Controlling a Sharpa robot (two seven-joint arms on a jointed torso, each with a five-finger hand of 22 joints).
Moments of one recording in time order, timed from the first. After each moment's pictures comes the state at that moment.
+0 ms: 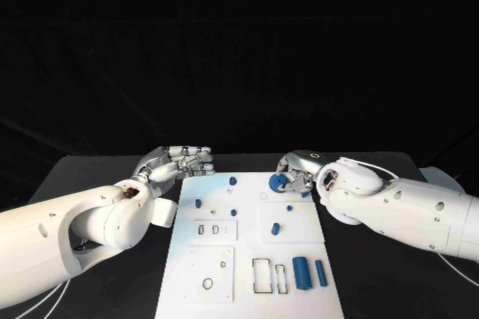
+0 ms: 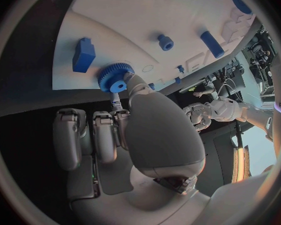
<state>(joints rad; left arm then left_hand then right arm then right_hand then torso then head) 1.22 -1.00 0.01 1.74 -0.01 -0.40 0.35 1.39 -0.12 0.41 0.10 0.06 0.97 0.22 0.09 0.07 1.08 0.16 0.07 0.07 1.10 0.12 0.12 0.14 0.17 0.87 0.26 0.29 0.08 1.30 -0.70 -0.10 1.38 -1.56 -0.29 -0.22 1.48 -0.08 0.11 0.20 0.34 0.93 0.16 0.32 0.16 1.46 0.05 1.46 1.31 1.46 -0.02 1.56 1.31 0.05 1.47 0.10 1.47 1.31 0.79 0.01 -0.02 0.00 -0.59</state>
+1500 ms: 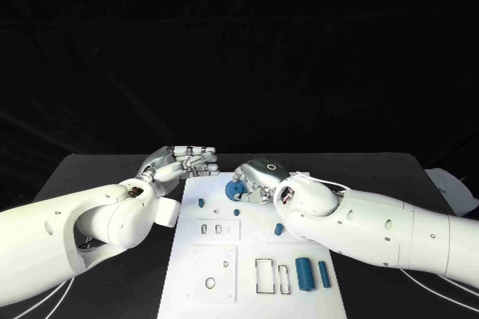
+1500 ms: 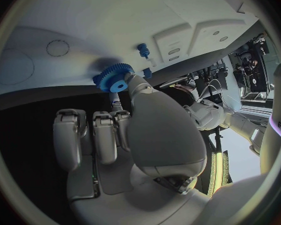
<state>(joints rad) 1.22 -1.00 0.01 1.74 -0.01 -0.39 0.35 1.39 -0.12 0.41 0.09 0.06 0.97 0.23 0.08 0.07 1.08 0.16 0.07 0.07 1.10 0.12 0.11 0.14 0.17 0.87 0.26 0.28 0.08 1.26 -0.49 -0.11 1.38 -1.67 -0.42 -0.23 1.45 -0.09 0.16 0.20 0.34 0.95 0.16 0.28 0.15 1.47 0.04 1.48 1.31 1.47 -0.02 1.56 1.31 0.05 1.47 0.09 1.48 1.31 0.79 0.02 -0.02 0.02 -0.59</state>
